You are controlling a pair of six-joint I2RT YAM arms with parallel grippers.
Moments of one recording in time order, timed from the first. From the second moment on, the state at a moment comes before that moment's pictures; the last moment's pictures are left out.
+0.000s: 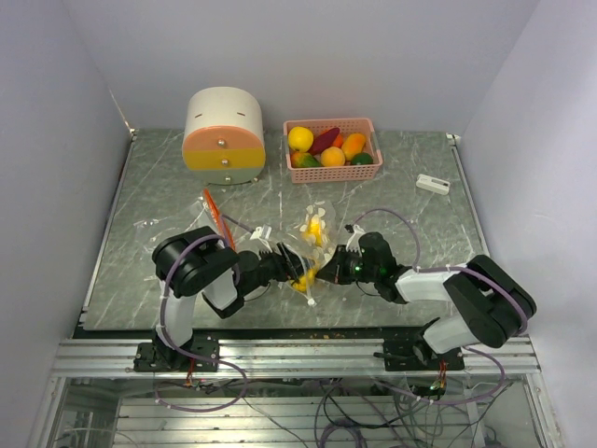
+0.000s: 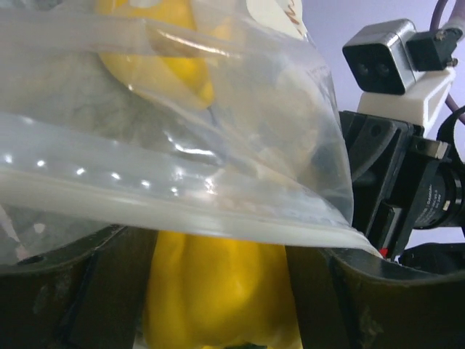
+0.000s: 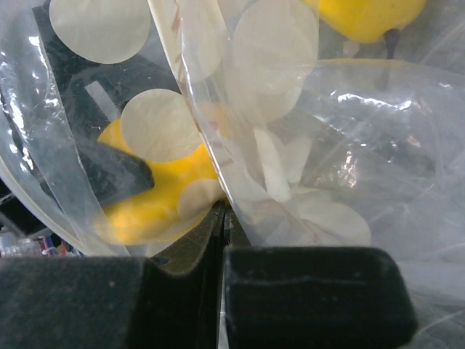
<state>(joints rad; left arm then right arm) -0.82 1.95 0.30 1.50 0.11 -0.93 0.63 1.45 0.33 0.54 -0.36 0.70</state>
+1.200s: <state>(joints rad) -0.80 1.82 0.12 1.50 0.11 -0.93 0.59 1.30 0.40 0.37 -0.23 0.62</state>
